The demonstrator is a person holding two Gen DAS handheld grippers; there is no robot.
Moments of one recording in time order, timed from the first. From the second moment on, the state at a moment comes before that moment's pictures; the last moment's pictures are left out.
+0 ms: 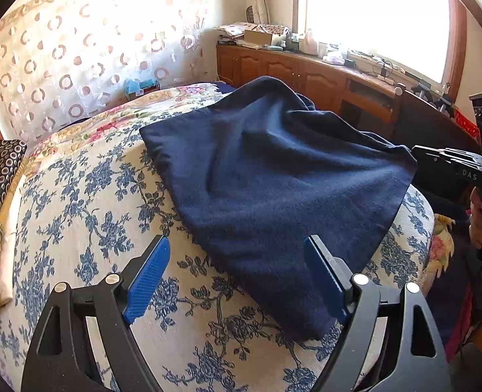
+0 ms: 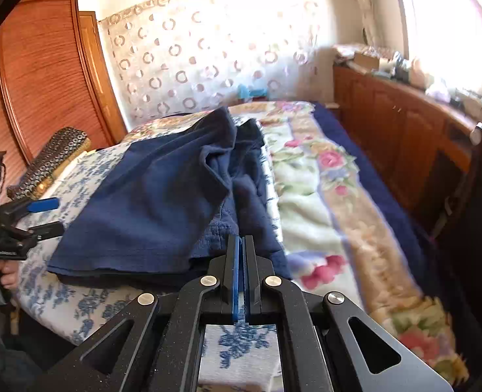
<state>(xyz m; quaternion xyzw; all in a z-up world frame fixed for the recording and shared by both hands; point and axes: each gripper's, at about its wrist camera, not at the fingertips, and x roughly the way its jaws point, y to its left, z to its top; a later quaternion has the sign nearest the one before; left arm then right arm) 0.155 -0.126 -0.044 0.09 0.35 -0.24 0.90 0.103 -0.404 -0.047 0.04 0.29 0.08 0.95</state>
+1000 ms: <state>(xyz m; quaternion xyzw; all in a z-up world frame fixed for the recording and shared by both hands) 0.124 -0.121 -0.073 0.07 0.38 -0.27 0.88 0.101 -0.403 -0.057 0.04 0.29 0.04 0.95</state>
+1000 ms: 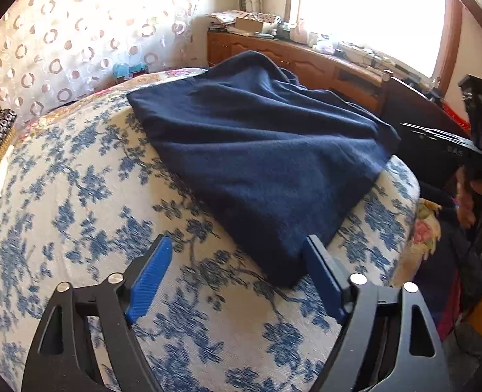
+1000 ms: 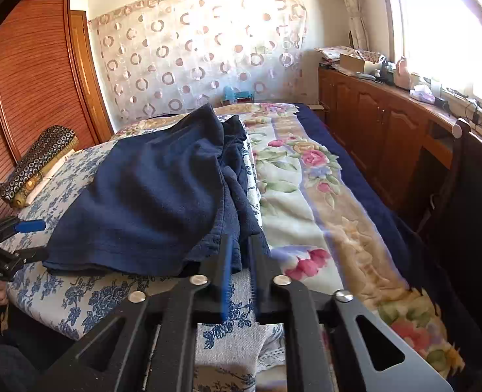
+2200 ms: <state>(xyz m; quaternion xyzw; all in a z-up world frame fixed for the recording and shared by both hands) 0.130 -0.120 -0.023 0.01 0.34 -0.35 0.87 0.149 -0.387 -0.070 0.03 0.34 0.10 0.93</state>
